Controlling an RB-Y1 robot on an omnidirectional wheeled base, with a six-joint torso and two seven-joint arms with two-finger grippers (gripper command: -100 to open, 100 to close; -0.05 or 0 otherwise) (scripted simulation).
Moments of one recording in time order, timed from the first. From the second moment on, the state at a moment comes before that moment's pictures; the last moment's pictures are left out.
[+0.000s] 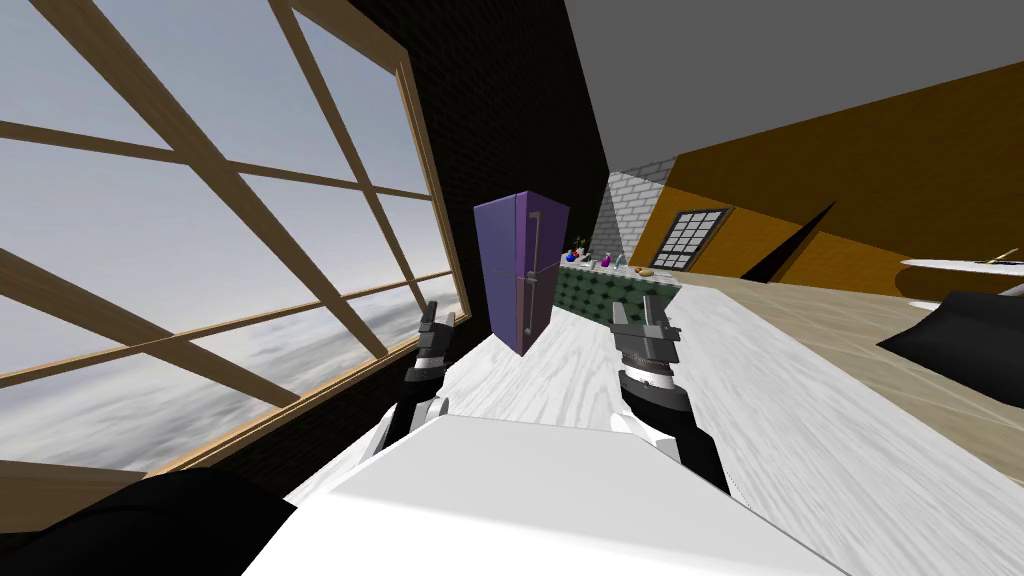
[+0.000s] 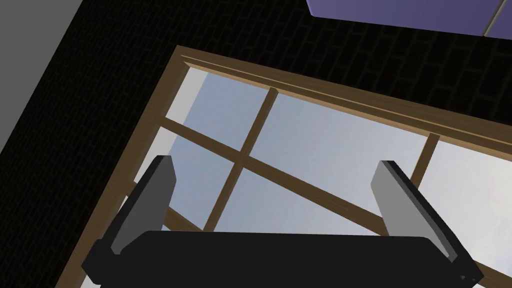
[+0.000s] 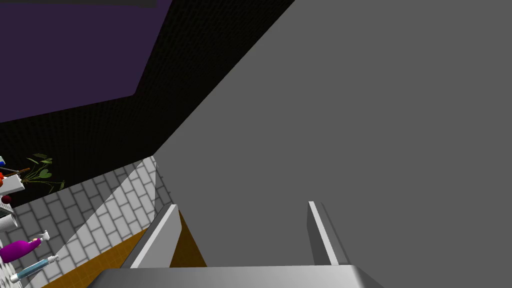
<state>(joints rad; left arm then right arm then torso) 0.53 0.00 -0.01 -2.25 -0.08 -0.43 0.12 0.55 -0.04 0.06 -2.40 -0.06 -0.50 -0.02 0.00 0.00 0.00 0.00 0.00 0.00</state>
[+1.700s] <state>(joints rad) 0.35 0.12 0.03 -2.22 -0.09 -0.33 0.11 0.55 -0.04 0.06 -2.40 -0.06 -0.50 -0.02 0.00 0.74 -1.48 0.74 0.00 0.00</state>
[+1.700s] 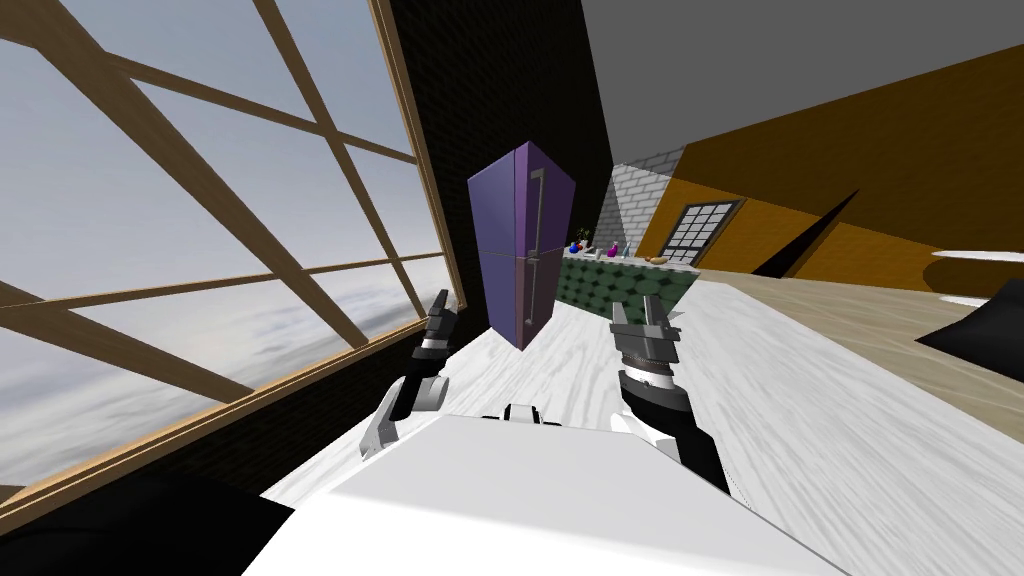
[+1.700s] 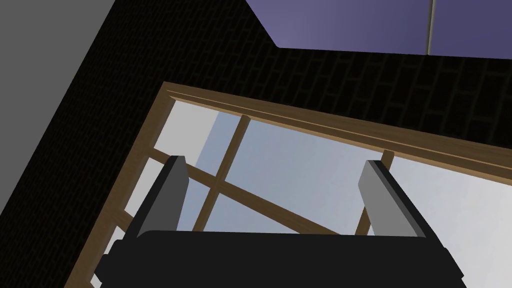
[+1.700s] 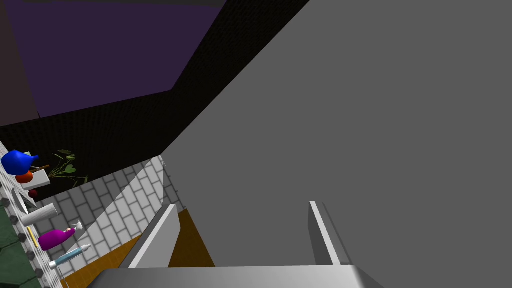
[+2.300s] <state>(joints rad) 0.18 0.16 0.07 -2.18 -0.11 -0.21 0.09 0.55 -0.04 0.06 -2.40 -0.06 -0.50 -0.02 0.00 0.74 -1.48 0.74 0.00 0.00</state>
